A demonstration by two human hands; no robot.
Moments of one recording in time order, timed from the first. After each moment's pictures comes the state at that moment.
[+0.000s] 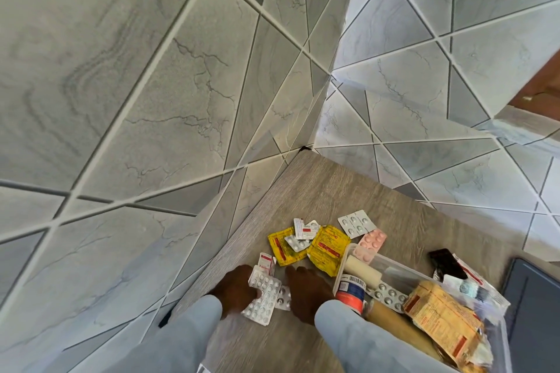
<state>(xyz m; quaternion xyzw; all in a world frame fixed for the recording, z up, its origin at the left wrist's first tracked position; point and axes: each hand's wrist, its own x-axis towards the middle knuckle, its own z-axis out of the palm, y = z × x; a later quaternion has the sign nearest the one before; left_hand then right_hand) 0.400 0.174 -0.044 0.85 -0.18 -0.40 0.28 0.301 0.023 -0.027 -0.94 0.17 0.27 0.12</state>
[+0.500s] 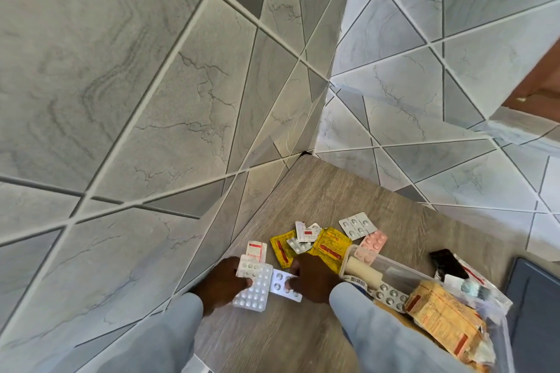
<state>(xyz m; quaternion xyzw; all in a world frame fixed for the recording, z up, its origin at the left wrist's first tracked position) 0.412 0.195 -0.011 0.82 -0.15 -0.41 0.38 0.314 0.002 0.000 -0.90 0.21 0.21 0.31</state>
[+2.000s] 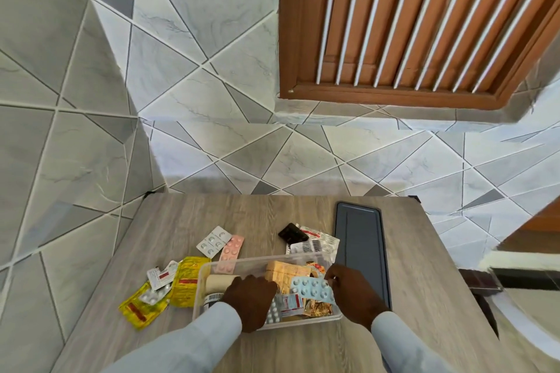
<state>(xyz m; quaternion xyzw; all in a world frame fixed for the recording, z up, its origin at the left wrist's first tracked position) 0.222 -0.048 0.036 0.70 -0.68 -0.17 -0.15 0.016 -0.155 0.024 -0.78 0.53 -0.03 0.32</state>
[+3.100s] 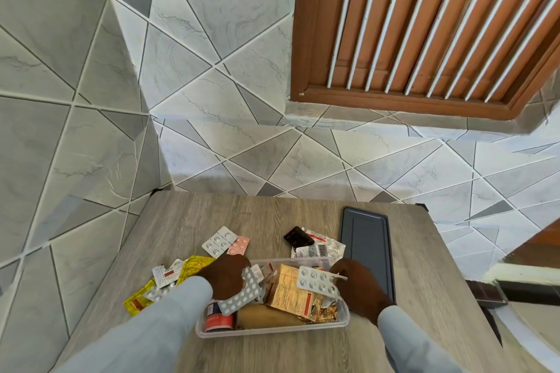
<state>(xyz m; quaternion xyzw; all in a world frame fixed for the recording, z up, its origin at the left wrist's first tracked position) 0.301 -0.061 0.036 0.76 -0.57 -0.30 0.00 0.027 -0.170 0.035 -0.75 0.54 -0.07 0.37</state>
